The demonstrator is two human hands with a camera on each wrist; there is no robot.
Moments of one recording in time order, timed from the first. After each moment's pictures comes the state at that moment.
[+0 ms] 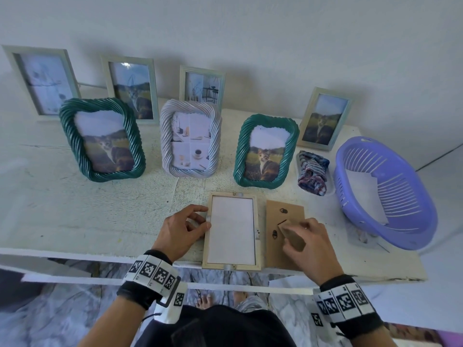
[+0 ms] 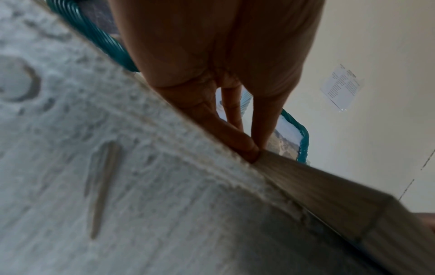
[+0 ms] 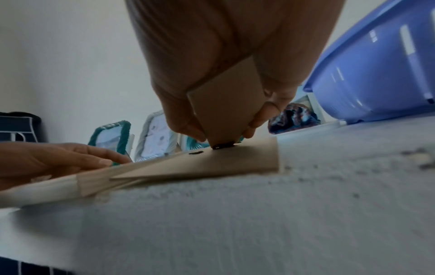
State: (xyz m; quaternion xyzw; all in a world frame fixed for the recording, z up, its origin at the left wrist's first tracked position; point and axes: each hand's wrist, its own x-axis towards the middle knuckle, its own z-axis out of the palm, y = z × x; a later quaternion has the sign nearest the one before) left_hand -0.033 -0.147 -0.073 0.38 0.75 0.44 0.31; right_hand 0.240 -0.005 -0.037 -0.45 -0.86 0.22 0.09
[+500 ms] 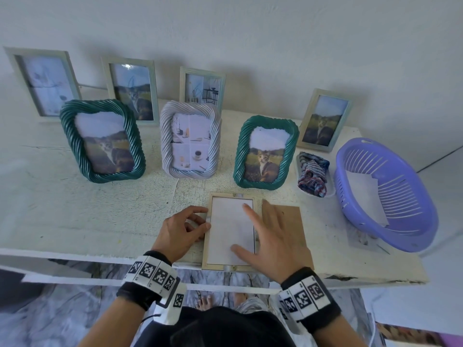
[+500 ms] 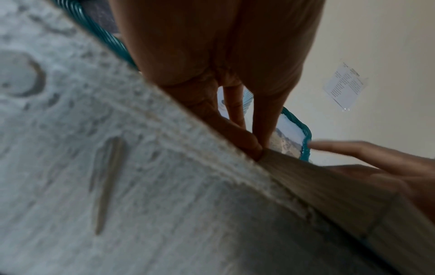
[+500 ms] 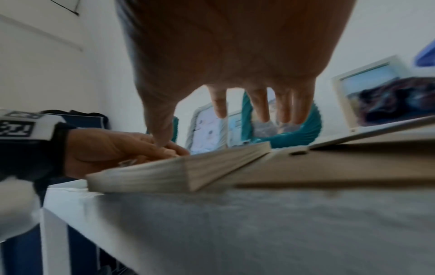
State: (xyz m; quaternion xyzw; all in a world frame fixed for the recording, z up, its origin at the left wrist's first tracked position) left_hand -0.032 -0.147 -0.069 0.38 0.74 0.45 0.32; right_hand 0.175 -0.036 -0.031 -0.38 -0.91 0.19 -0.03
